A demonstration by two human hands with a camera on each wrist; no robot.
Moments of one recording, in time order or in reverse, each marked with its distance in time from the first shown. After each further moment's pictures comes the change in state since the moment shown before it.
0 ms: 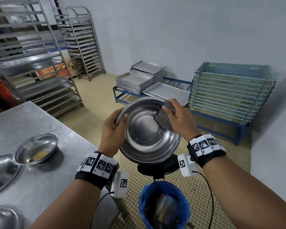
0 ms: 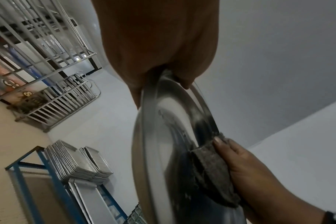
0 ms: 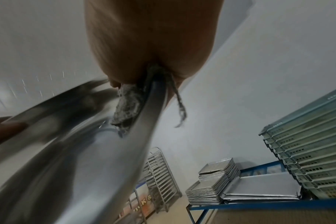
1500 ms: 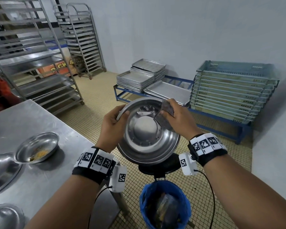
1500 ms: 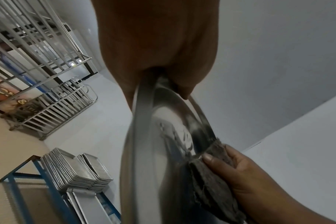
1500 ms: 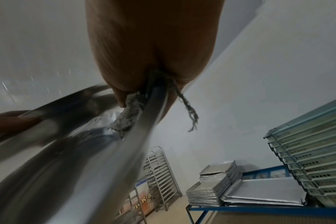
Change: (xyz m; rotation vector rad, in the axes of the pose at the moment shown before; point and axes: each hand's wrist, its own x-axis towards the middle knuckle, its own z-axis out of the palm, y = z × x) left_hand 0.016 0.000 -0.007 0.021 -0.061 -0.042; right_hand 0.003 -0.003 0.005 -0.016 -0.152 0.077
